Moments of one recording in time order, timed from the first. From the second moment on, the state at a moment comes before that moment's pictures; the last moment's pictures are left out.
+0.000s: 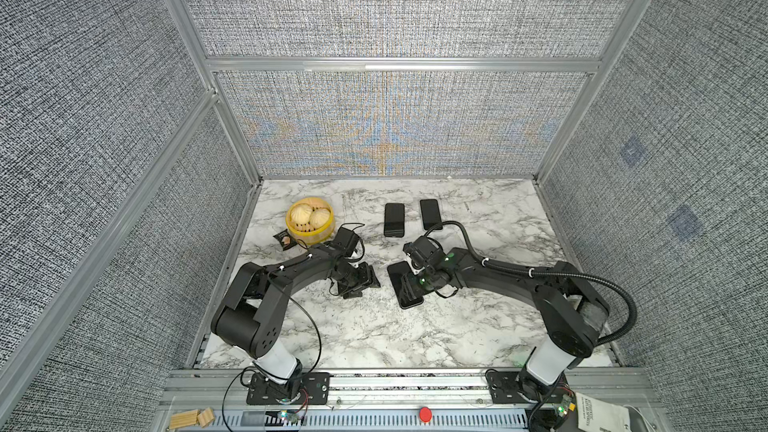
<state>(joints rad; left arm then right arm) -0.48 1.64 0.88 -0.54 0.49 -0.69 0.83 1.70 1.08 -0.56 -0.06 0.40</state>
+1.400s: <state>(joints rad) -0.41 1.62 0.82 -0.47 0.56 -0.66 0.96 1.75 1.18 -0.71 0.14 0.46</state>
